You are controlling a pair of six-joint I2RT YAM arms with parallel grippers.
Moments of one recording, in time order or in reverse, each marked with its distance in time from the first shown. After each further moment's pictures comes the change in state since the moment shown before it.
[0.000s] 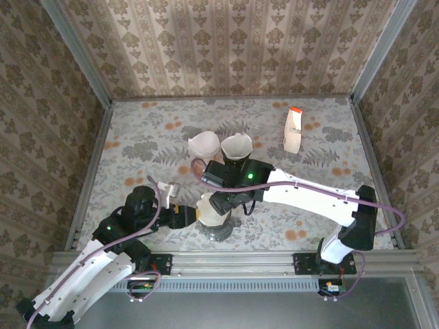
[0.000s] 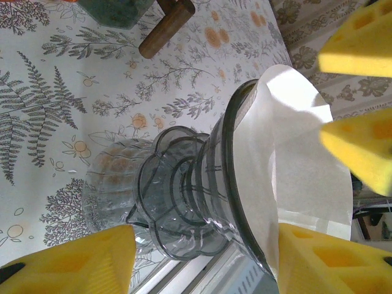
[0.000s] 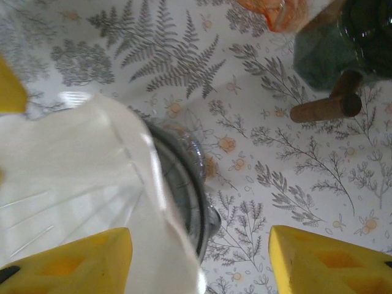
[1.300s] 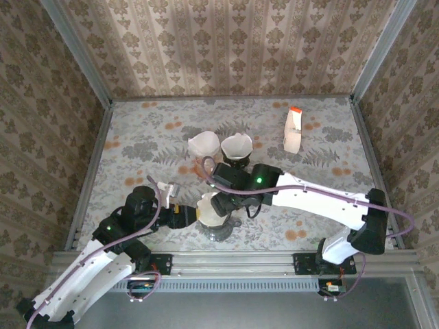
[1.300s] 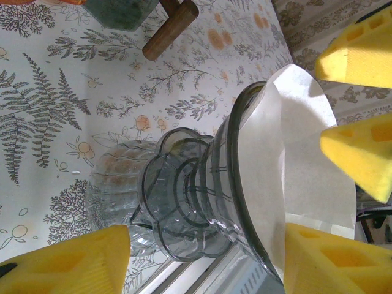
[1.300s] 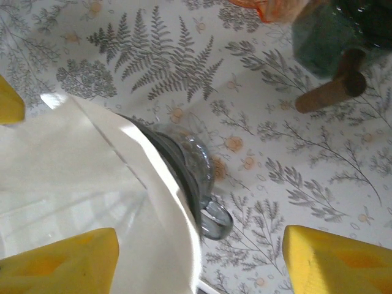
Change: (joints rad) left arm -0.001 -0.001 0.000 -0.001 -0.011 0.000; right arm 0.002 -0.072 -0.100 0.094 -0.019 0.103
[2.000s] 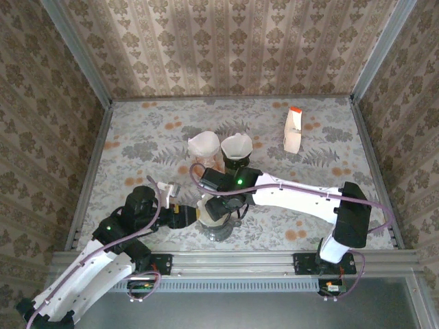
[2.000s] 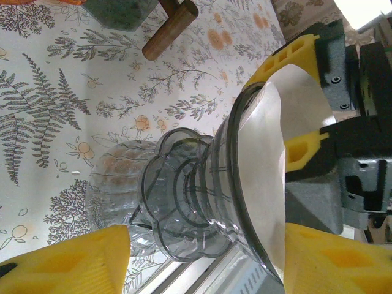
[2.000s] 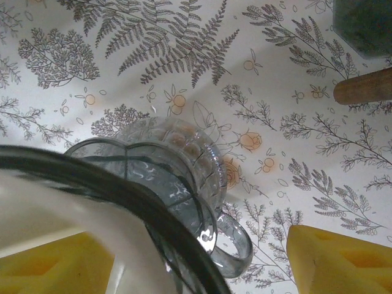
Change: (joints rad) left arm 0.000 0.000 0.000 0.001 0.000 0.000; right arm -0.015 0.124 -0.039 0.060 -0.043 -0.003
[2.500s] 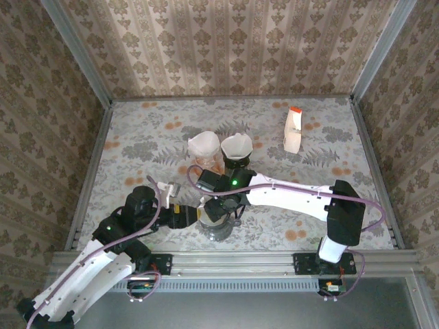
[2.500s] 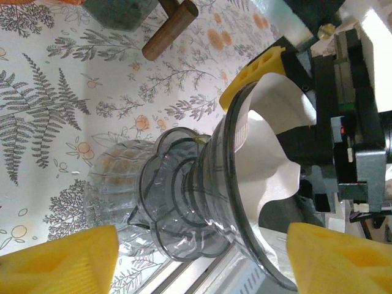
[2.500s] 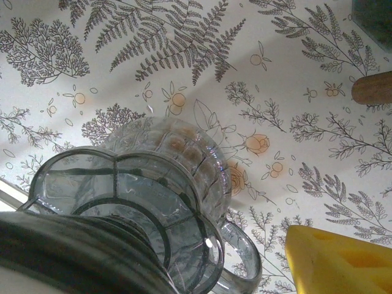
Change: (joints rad) left arm -0.001 0.000 0.000 0.001 0.000 -0.003; right arm -0.004 0.048 -0.011 0.027 -0.016 0.000
